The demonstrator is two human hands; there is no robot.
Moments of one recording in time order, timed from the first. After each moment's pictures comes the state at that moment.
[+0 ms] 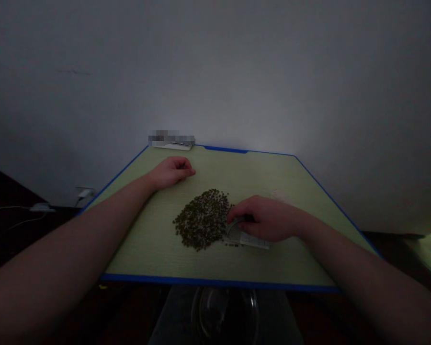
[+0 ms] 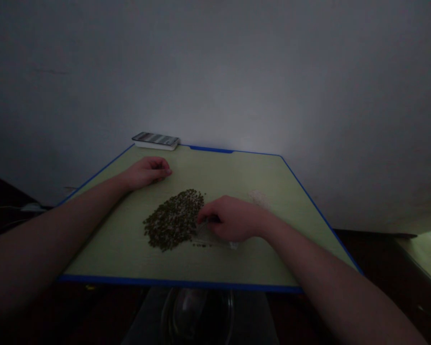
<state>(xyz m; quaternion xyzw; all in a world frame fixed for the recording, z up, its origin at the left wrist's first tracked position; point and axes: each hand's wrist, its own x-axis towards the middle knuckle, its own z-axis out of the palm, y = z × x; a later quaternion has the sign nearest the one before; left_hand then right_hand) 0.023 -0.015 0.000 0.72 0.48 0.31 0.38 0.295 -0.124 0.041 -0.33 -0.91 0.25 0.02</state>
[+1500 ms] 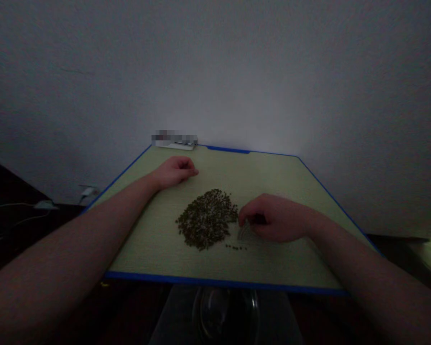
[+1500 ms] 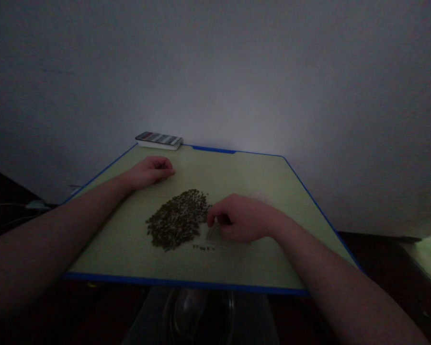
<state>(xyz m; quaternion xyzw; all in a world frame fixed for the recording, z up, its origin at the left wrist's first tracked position) 0.023 -0.018 0.002 0.73 0.48 0.31 0.39 0.306 -0.126 0.048 -0.34 -0.91 0.23 -0.01</state>
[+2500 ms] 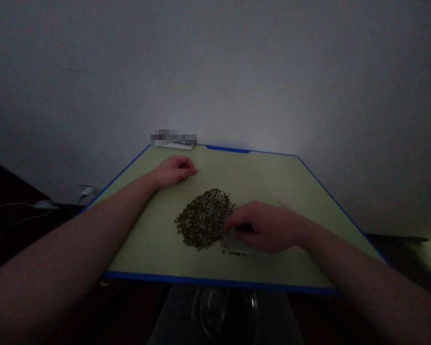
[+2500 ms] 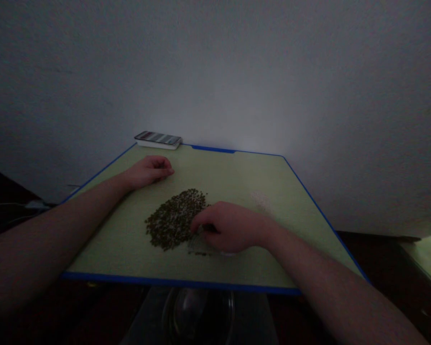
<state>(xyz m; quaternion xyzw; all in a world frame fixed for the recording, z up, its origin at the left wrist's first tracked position) 0.023 -0.014 0.000 0.73 0.48 0.31 0.38 0.287 -0.135 0.042 -0.27 -0.93 0.26 0.04</state>
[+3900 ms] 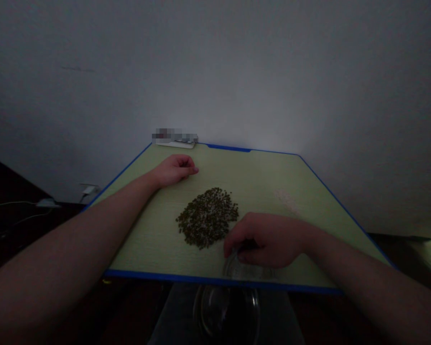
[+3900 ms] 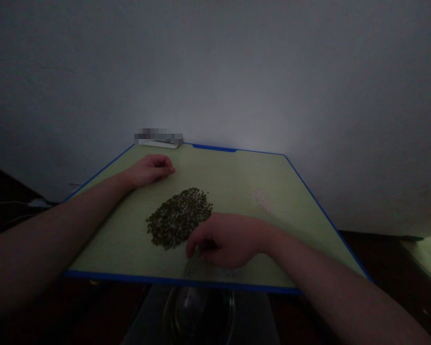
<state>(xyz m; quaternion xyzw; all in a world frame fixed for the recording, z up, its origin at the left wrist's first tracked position) 0.023 -0.015 0.000 0.73 0.48 0.31 0.38 0.284 -0.144 0.041 -0.22 -0.90 0.37 -0.02</state>
